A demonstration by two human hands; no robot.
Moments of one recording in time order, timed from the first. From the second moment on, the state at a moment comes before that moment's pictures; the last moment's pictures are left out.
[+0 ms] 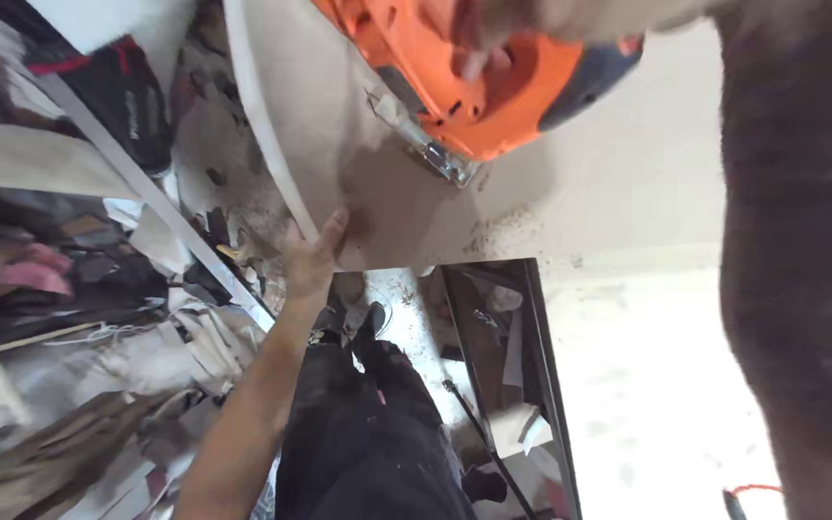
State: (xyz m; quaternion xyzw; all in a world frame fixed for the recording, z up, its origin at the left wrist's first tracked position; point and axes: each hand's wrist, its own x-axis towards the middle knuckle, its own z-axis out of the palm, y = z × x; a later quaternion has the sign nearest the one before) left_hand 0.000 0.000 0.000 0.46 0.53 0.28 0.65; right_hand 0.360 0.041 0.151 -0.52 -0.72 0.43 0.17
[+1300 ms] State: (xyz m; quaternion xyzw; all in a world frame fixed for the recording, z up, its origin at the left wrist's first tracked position) left_hand 0.101 -0.173 0.238 0.25 -0.02 0.03 0.97; right_hand 0.247 -0.309 0.340 -0.65 -0.69 -0.19 0.27
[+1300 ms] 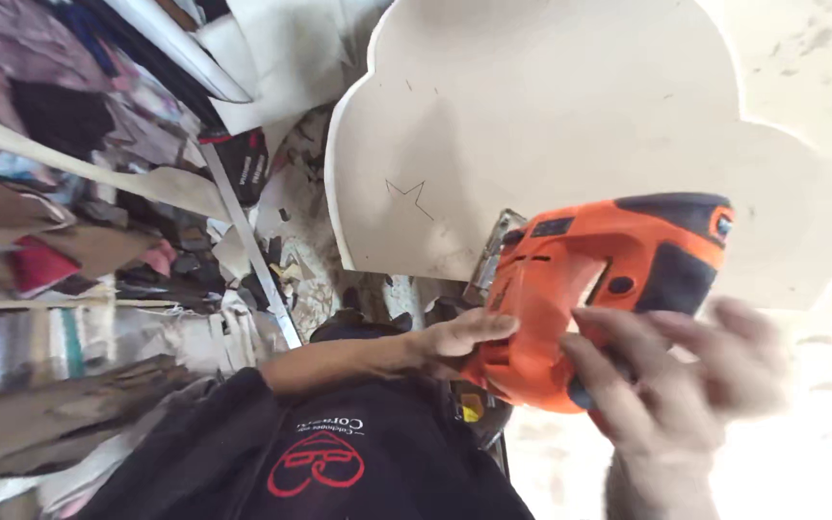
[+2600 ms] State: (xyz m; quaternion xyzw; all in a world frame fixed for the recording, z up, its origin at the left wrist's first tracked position) left_hand 0.202 -0.083 0.080 0.35 0.13 0.05 0.93; right_hand 0.358 -0.140 0.249 -0.74 -0.54 0.36 0.19
